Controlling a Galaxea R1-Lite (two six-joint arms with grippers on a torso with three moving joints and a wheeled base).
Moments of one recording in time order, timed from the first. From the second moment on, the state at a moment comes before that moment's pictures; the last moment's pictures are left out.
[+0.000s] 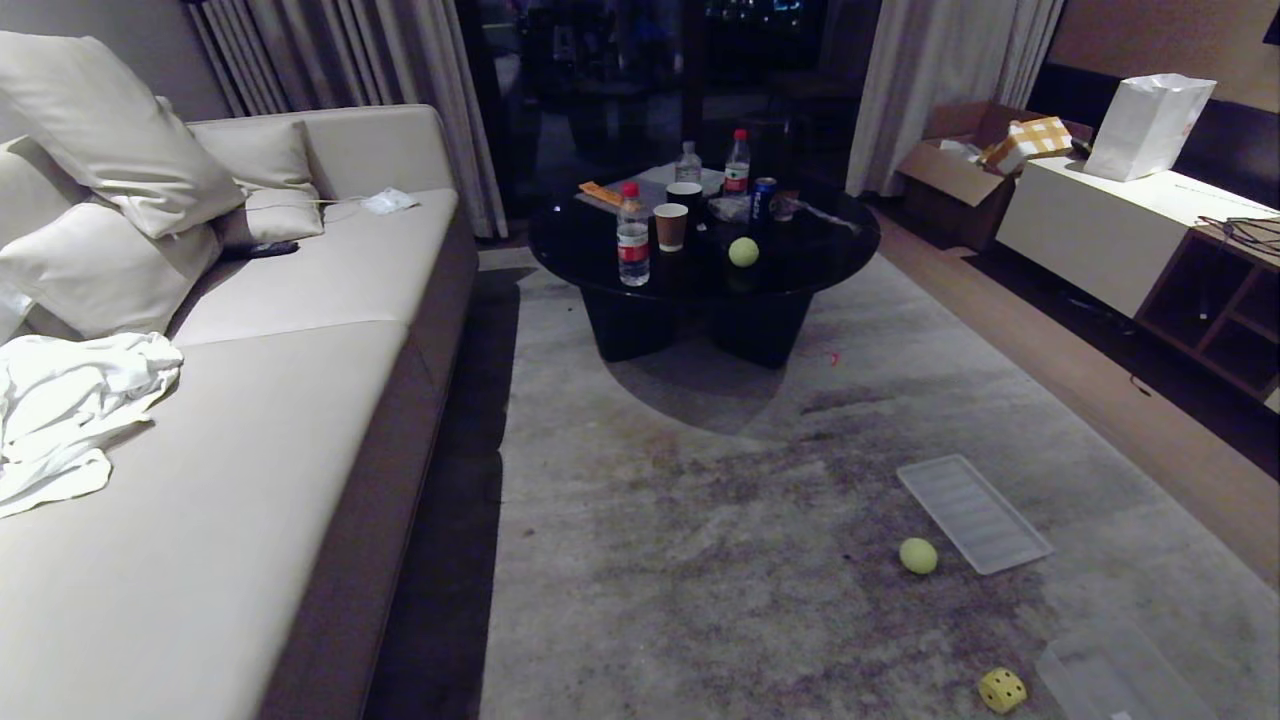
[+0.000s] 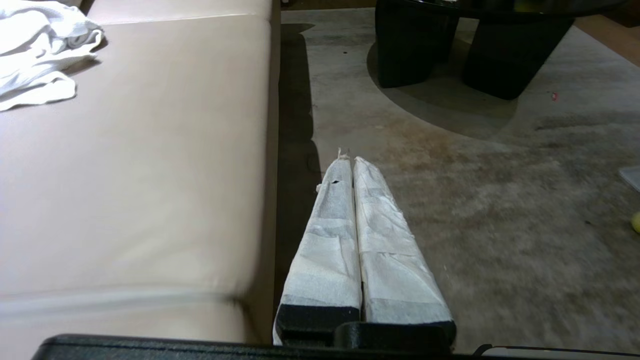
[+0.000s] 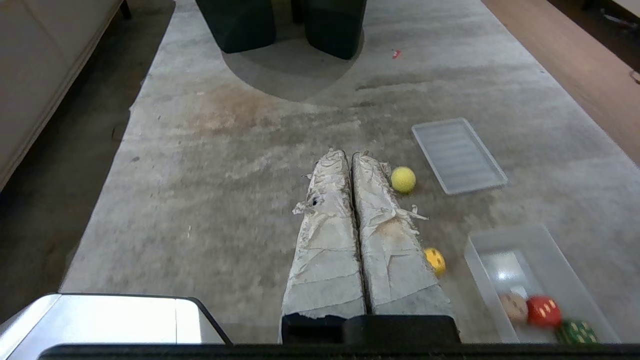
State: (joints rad) left arm -0.01 0.00 0.00 0.00 0.03 0.01; right arm 0.01 0.00 -0.05 0.13 0.02 -0.01
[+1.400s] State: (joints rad) left arm -0.01 0.00 0.00 0.00 0.03 0.01; right arm 0.01 0.00 -0.05 0.13 0.02 -0.01
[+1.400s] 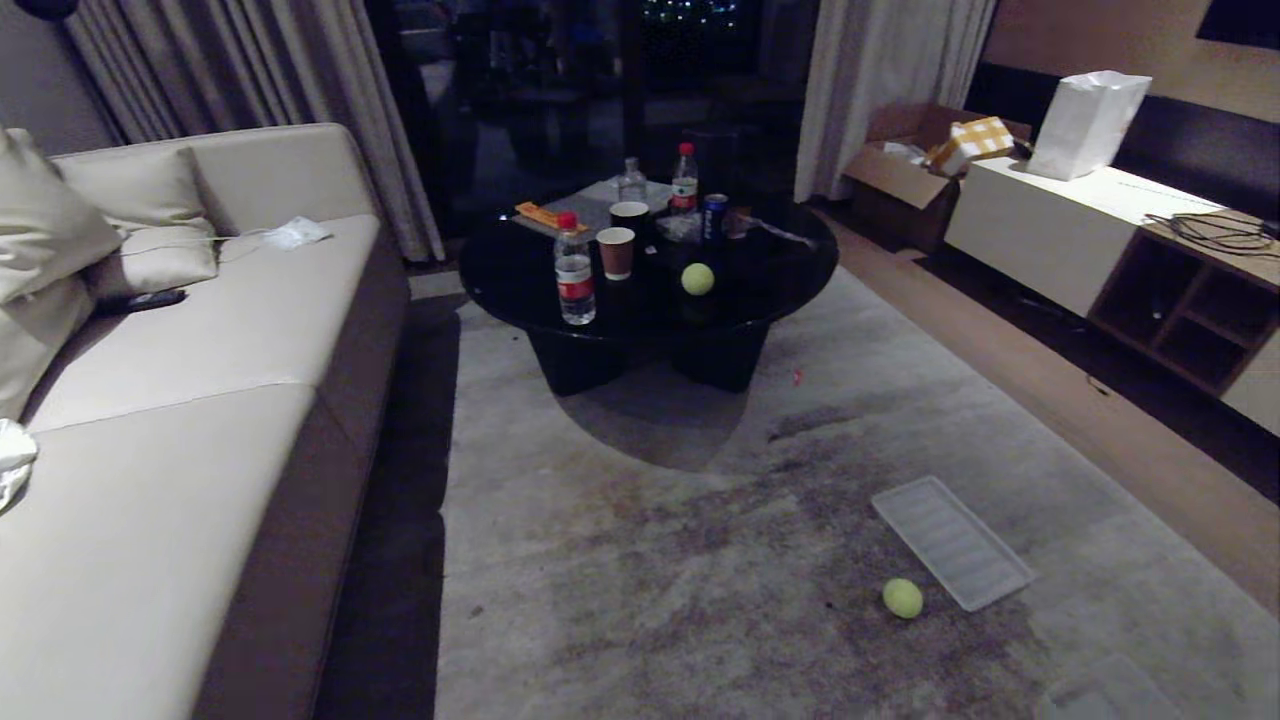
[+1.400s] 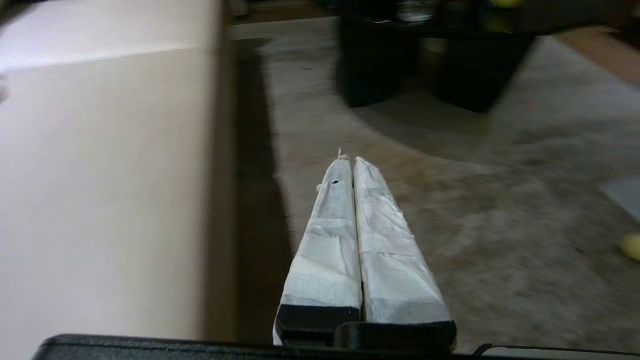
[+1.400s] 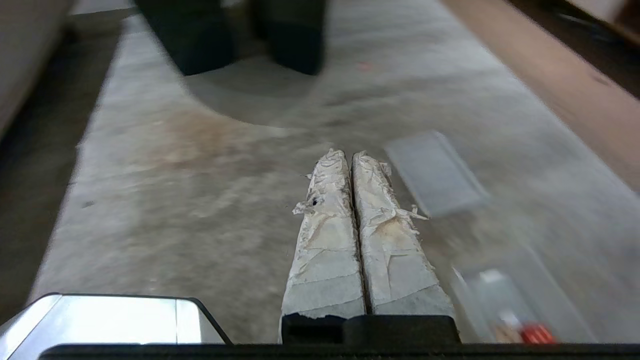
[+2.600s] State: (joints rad) left arm -0.01 0.00 0.00 0.00 0.03 0.01; right arm 0.01 0.00 -0.05 0.13 0.02 -0.01
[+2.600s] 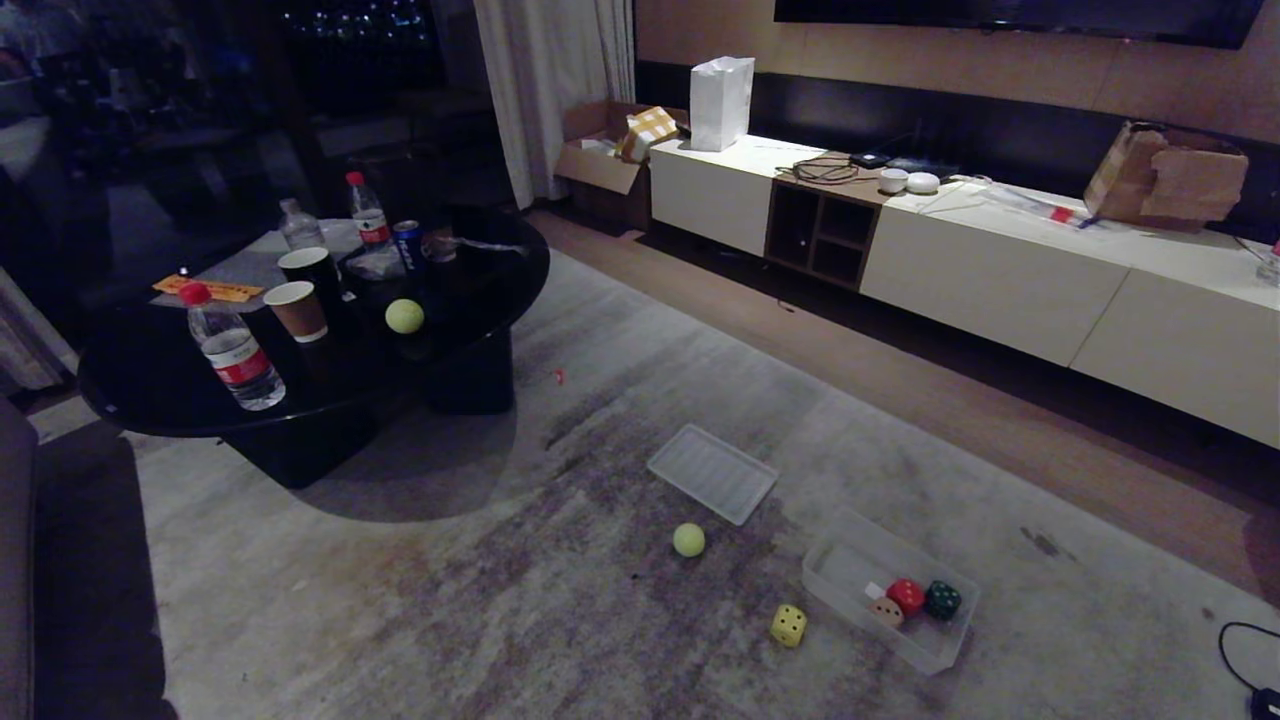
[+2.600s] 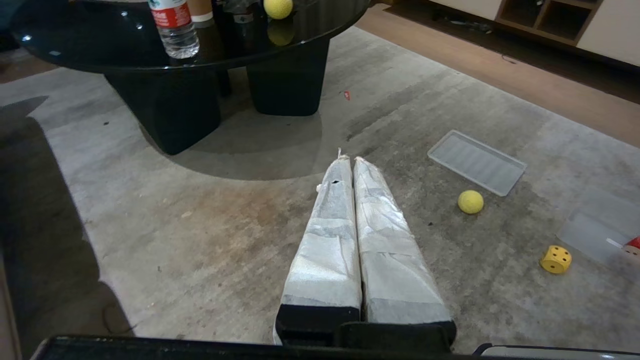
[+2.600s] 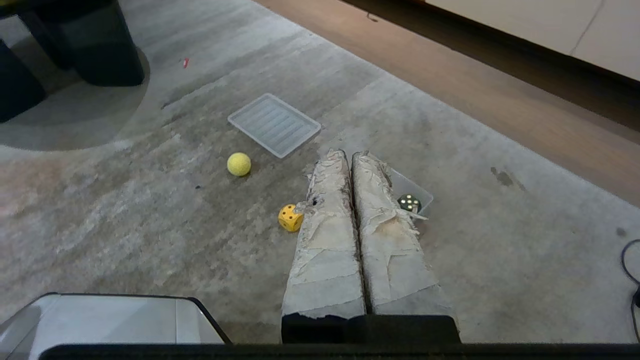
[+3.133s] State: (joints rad) left arm -0.01 0.00 0.00 0.00 0.03 0.01; right arm 0.01 0.00 -0.05 0.13 0.02 -0.01
